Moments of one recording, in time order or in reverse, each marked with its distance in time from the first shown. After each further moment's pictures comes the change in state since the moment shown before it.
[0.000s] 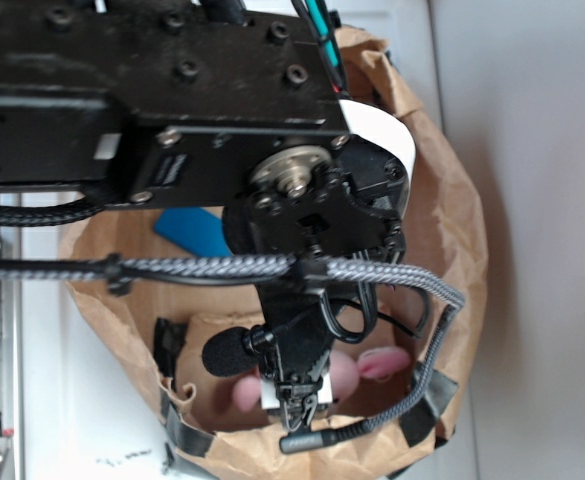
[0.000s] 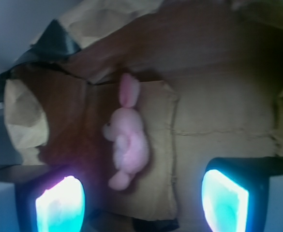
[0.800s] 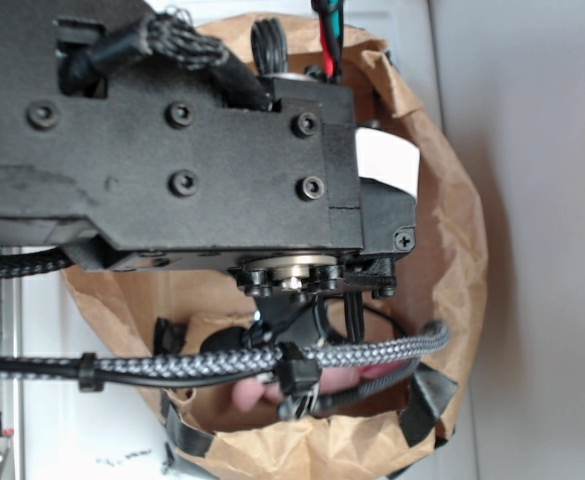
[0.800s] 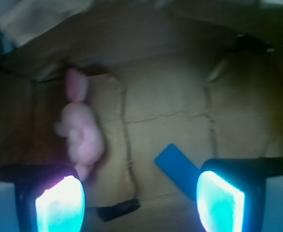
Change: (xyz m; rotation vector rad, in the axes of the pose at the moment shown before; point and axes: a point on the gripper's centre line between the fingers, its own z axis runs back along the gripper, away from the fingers) arm -0.006 0.009 0.011 0.234 0.035 0.090
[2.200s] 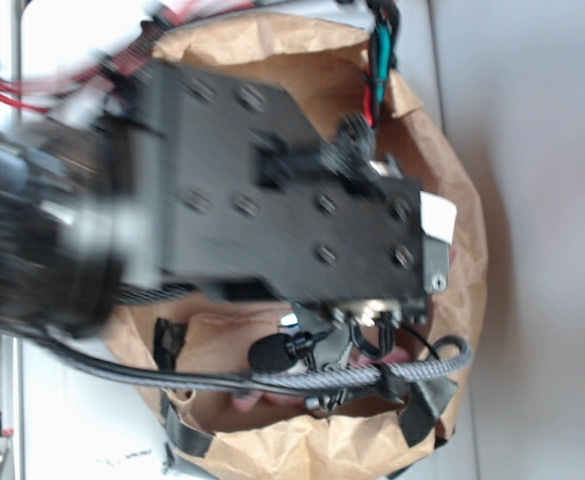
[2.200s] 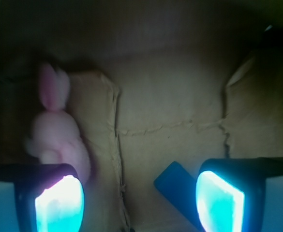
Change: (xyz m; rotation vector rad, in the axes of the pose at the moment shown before) arm 0.013 0.009 -0.027 0.068 -0.007 0.031
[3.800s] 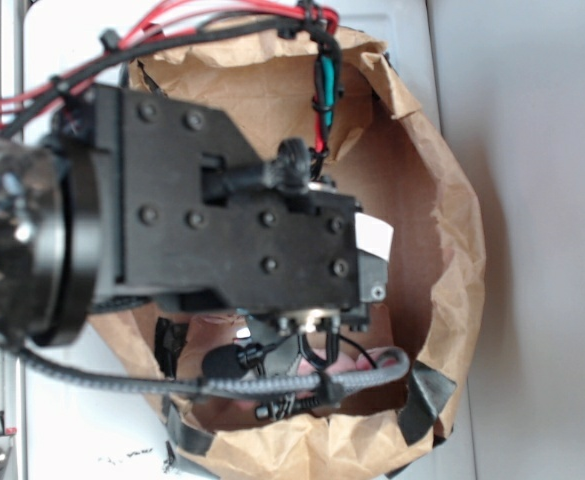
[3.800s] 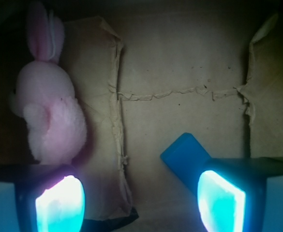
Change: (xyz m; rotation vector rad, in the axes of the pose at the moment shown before) arm -0.032 -0.020 -0.030 -0.023 0.115 -0.089
